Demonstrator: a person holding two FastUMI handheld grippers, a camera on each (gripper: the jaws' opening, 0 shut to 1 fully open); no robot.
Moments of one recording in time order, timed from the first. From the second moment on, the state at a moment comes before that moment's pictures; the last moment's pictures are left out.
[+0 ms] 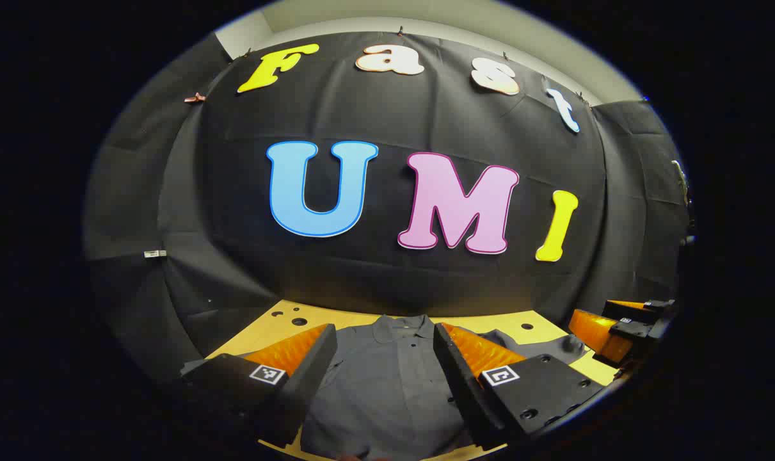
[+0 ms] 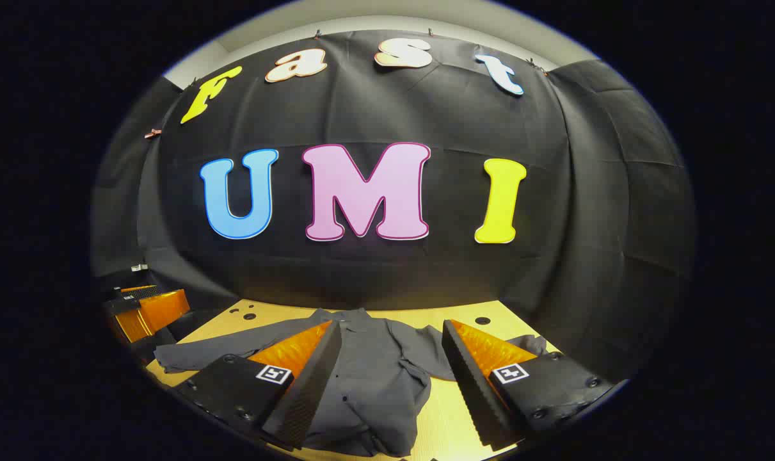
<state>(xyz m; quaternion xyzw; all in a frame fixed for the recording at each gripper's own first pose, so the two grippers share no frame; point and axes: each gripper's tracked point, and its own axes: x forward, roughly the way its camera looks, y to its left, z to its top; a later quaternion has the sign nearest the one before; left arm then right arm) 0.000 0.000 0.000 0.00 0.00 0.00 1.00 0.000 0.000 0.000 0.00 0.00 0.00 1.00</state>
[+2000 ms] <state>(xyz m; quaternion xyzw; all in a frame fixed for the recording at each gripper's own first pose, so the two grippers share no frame) 0.022 -0.003 -0.051 0.04 0.06 0.10 0.99 0.129 -0.203 -0.110 0.04 0.15 -0.11 0.98</state>
